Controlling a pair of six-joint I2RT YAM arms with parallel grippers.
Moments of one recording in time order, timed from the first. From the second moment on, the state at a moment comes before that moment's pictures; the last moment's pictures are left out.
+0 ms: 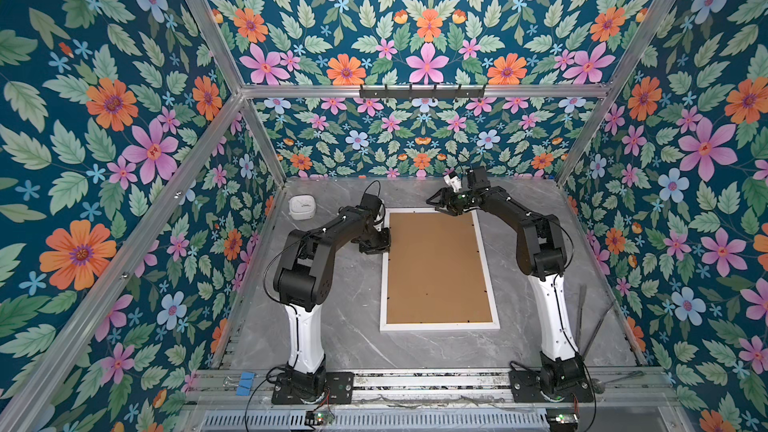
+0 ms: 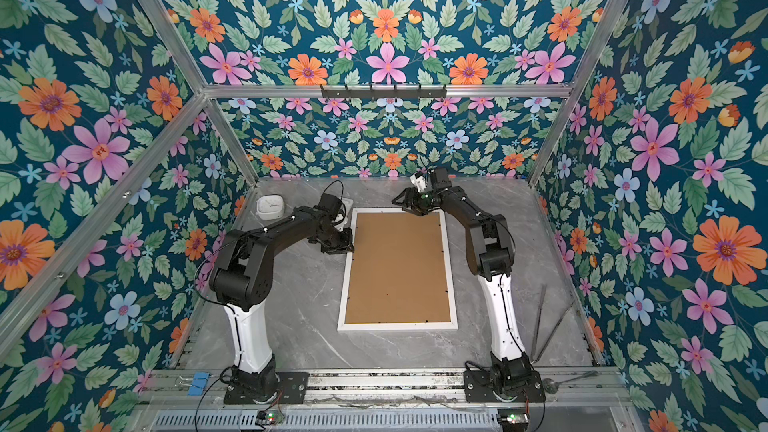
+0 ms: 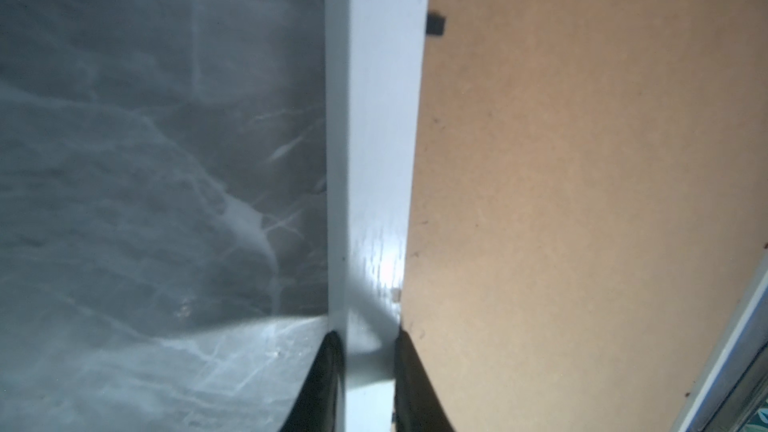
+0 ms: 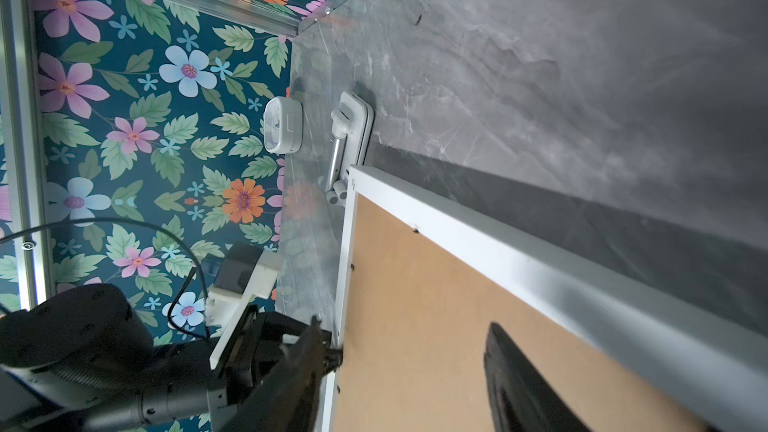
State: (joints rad) left arm -0.37 2.02 1.40 -0.69 0.28 -0.41; right arm 0.25 2.48 2.06 -0.37 -0.83 0.57
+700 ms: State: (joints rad) left arm -0.37 2.02 1.39 -0.67 0.28 -0.41; right arm 0.34 2.69 2.35 -0.38 -0.86 0.66
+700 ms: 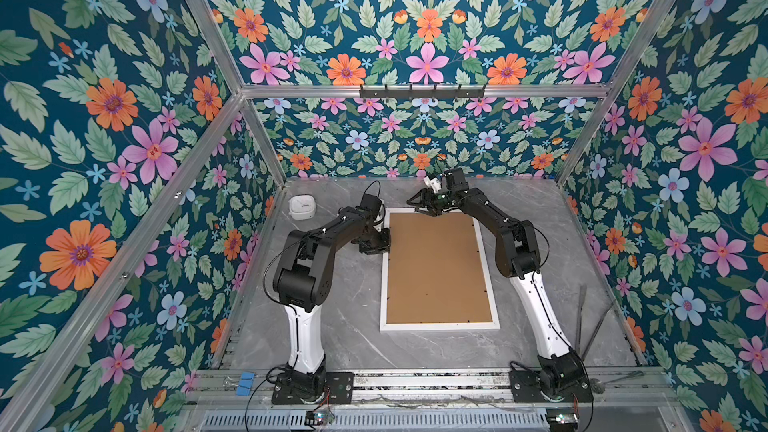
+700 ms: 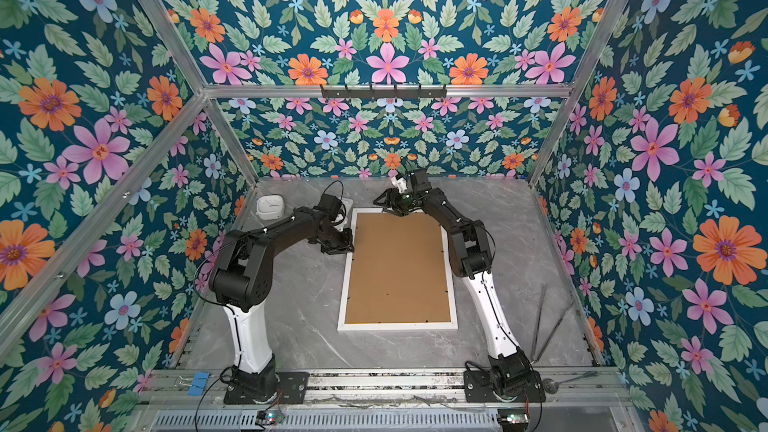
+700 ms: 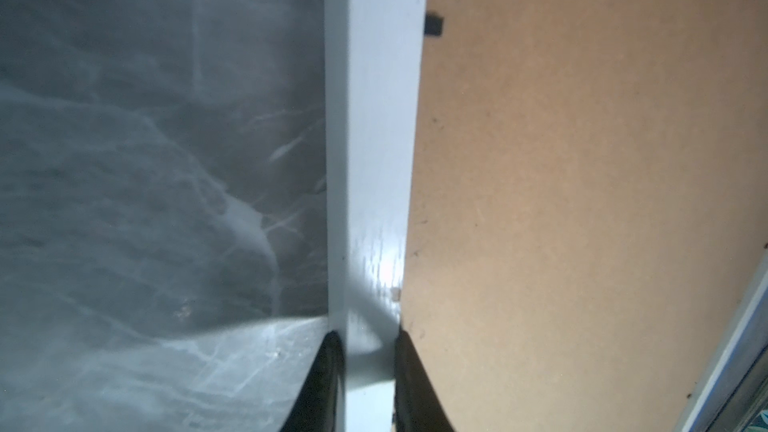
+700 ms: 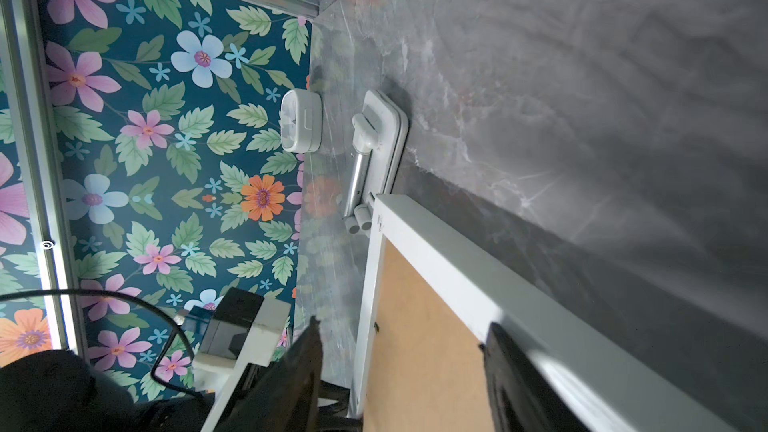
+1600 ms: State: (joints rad) left arm -0.37 2.02 1.39 -0.68 0.28 -0.41; right arm 0.35 2.65 2.26 -0.35 -0.85 0.55
